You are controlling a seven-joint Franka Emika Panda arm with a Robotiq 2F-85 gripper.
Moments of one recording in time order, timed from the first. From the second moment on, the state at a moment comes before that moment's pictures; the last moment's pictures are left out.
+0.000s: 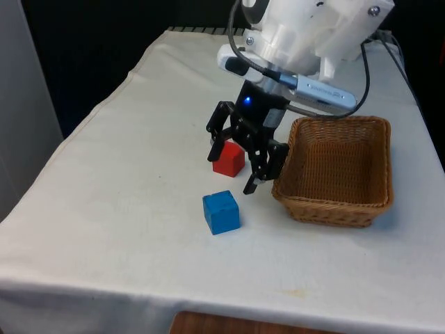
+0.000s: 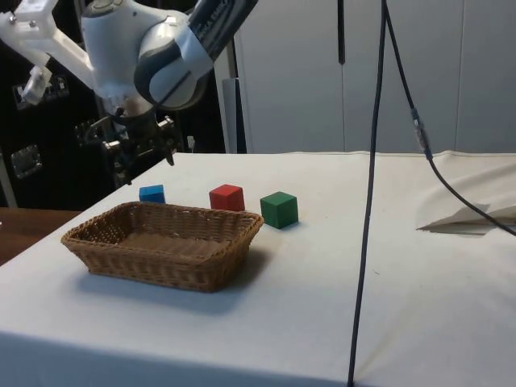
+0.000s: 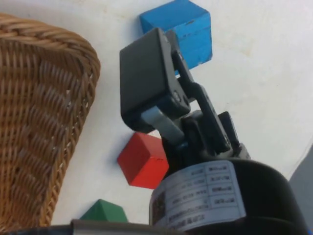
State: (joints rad) arm 0.07 0.77 -0.07 -1.49 -0.52 2.39 1.04
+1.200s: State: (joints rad) arm 0.07 0.88 -0.13 -1.43 -0.72 2.46 1.34
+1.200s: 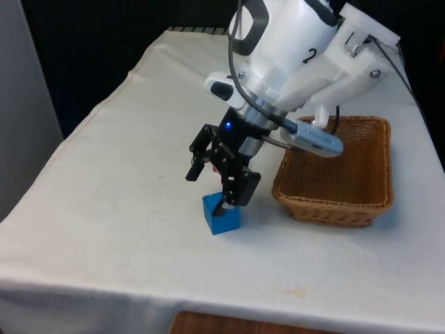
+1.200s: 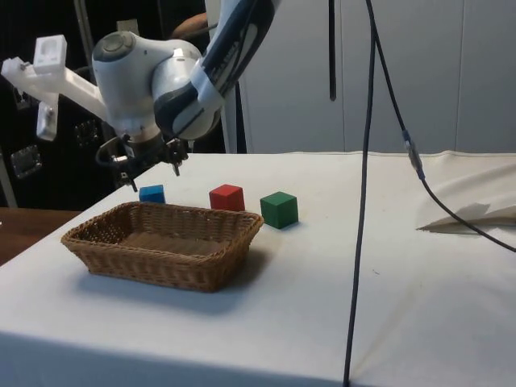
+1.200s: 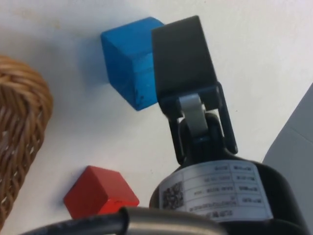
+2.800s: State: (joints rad) arm 0.11 0.96 -0.14 -1.35 -0.79 2.43 1.67
